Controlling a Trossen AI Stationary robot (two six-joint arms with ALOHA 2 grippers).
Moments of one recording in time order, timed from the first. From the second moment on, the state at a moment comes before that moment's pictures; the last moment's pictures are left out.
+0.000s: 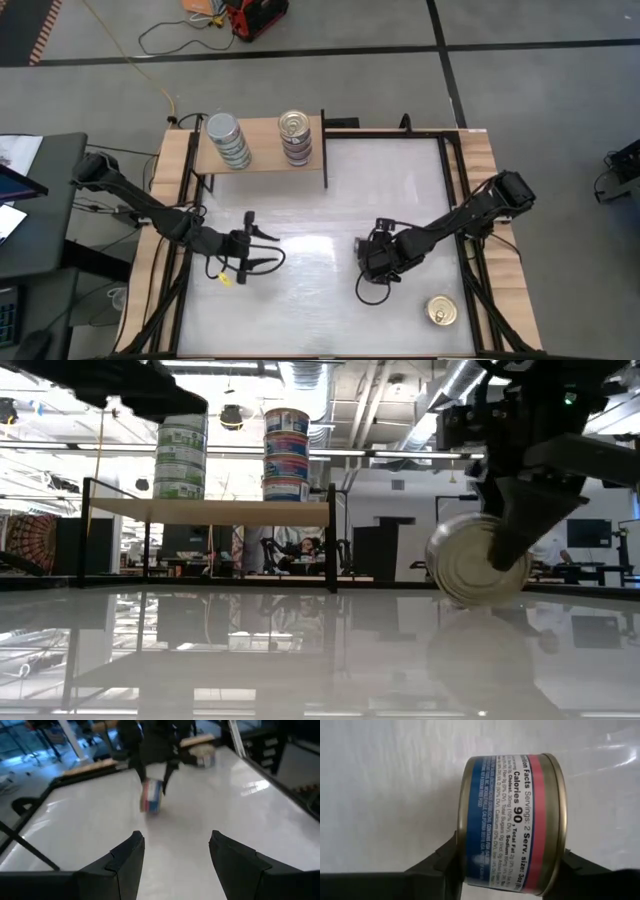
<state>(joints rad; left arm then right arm) -0.52 1.01 0.51 0.22 -0.50 0.06 0.41 1.67 1.06 -0.76 0.39 0.47</state>
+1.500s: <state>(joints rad) -0.45 0.53 0.40 0.14 -0.46 0.37 -0.10 1.67 1.54 0.06 0.70 -1.35</state>
